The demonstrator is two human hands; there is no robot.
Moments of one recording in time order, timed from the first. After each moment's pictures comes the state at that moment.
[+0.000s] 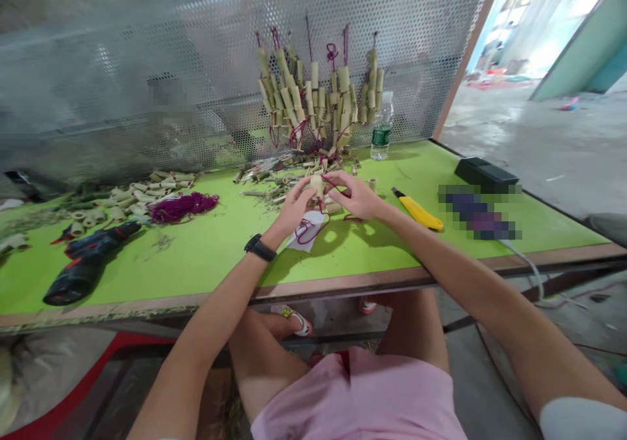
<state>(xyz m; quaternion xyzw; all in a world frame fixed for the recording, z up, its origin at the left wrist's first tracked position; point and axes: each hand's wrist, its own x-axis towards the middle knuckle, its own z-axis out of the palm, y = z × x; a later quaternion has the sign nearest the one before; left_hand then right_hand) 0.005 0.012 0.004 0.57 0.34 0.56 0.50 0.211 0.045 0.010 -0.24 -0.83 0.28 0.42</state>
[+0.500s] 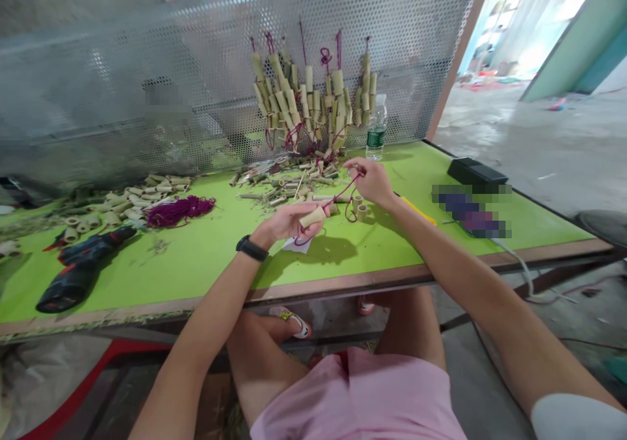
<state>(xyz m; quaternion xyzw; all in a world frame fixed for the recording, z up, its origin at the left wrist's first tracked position) -0.016 -0.004 0.025 0.57 0.24 0.27 0.74 0.245 0.086 0.012 -0.43 -0.74 0.11 0.50</state>
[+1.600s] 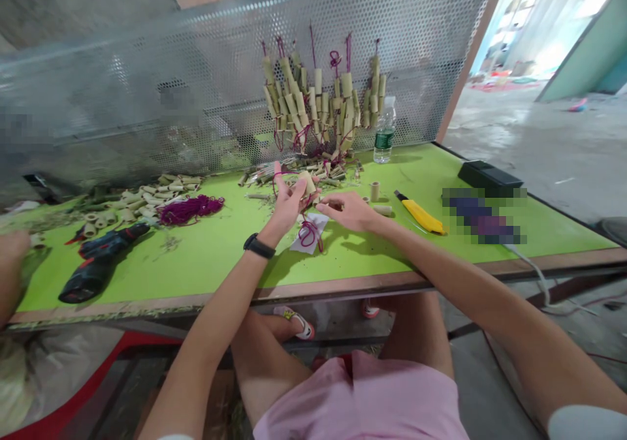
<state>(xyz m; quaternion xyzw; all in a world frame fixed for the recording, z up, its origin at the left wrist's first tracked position) -0.012 0.016 0.011 0.53 0.30 0.62 0.50 0.190 0.015 0.016 -0.32 -0.85 0.23 0.34</state>
